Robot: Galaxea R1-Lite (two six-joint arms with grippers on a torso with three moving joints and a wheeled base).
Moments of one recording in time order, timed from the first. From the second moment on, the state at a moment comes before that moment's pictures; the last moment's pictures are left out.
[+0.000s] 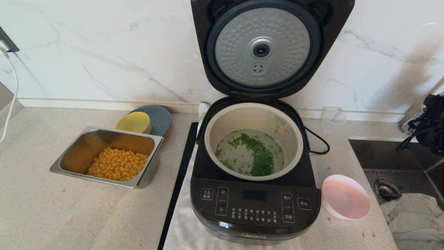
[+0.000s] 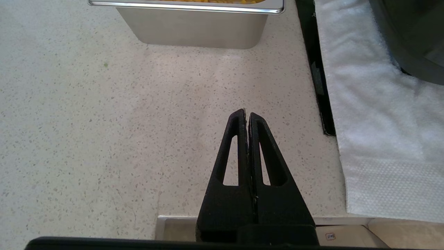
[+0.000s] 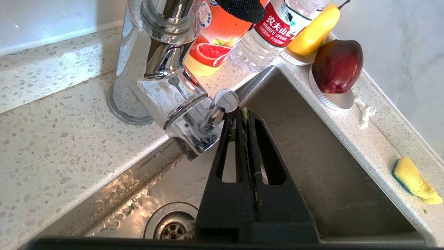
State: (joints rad) left arm -0.02 0.00 -0.05 0.13 -0.05 0.09; right arm -0.41 2.21 -1.46 -0.61 -0.63 -0.06
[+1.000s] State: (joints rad) left arm -0.02 0.00 -0.05 0.13 -0.05 0.09; right arm -0.13 1.50 -1.26 0.02 -0.14 0.16
